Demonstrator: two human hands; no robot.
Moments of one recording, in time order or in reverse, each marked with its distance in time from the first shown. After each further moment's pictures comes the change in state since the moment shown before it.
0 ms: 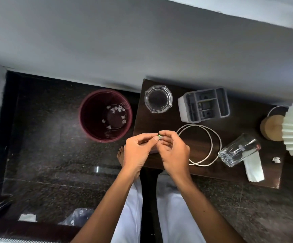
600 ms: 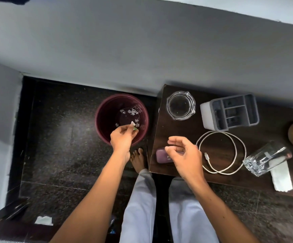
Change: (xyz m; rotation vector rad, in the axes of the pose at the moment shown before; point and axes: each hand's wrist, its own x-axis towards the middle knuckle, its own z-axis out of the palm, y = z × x) left_hand 0.099 0.007 -0.099 -0.206 0.442 -0.166; right_hand 0.012 -0.005 0.041 -0.056 -0.040 0.073
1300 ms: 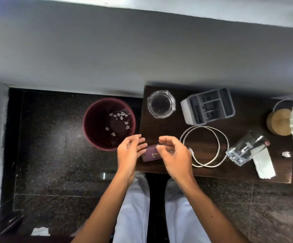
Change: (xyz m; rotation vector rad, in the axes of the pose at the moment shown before) left_hand -0.088 -0.026 0.022 0.173 -0.236 0.034; right_hand -0.011 0.004 -0.021 0.068 0.056 -0.021
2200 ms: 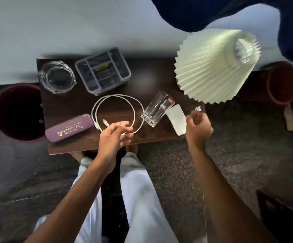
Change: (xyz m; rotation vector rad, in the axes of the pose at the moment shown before) left_hand -0.112 -0.098 0.185 0.152 -0.282 -0.039; right_hand 0.020 0.141 -0.306 -0.133 0.788 0.115
